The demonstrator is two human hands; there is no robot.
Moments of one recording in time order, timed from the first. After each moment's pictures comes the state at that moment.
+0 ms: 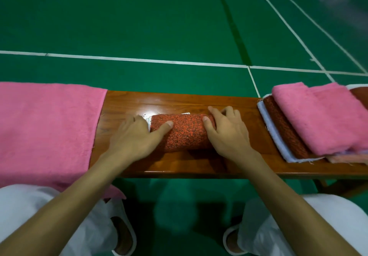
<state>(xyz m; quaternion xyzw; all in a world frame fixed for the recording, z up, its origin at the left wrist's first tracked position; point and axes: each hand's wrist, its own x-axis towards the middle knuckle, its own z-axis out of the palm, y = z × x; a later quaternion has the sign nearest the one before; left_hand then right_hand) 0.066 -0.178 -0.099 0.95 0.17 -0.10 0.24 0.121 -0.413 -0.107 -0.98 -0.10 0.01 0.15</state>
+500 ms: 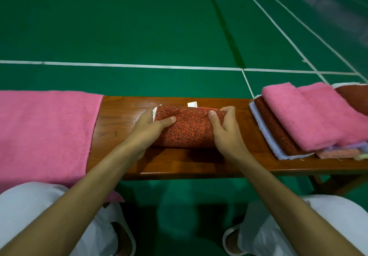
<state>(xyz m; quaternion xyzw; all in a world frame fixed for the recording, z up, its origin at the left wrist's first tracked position) 0.088 -0.209 -0.101 0.72 0.17 -0.07 0.67 0.112 -0.422 -0.112 -0.87 -0.05 -0.04 0.48</state>
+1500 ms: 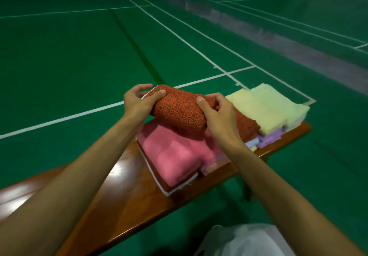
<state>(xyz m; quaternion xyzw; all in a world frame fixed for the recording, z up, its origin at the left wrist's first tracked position) 0.278 -0.520 -0.013 0.72 0.00 0.03 0.69 0.167 -0.699 -0.006 -0.78 0.12 -0.24 0.56</state>
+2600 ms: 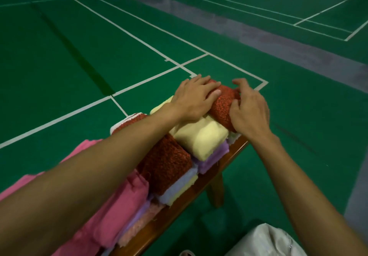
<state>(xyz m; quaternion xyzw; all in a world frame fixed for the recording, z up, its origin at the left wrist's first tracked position) 0.337 -0.881 -0.055 0.85 -0.50 0.03 0.18 0.189 -0.979 -0.045 -0.90 0.29 -0.26 0.17</state>
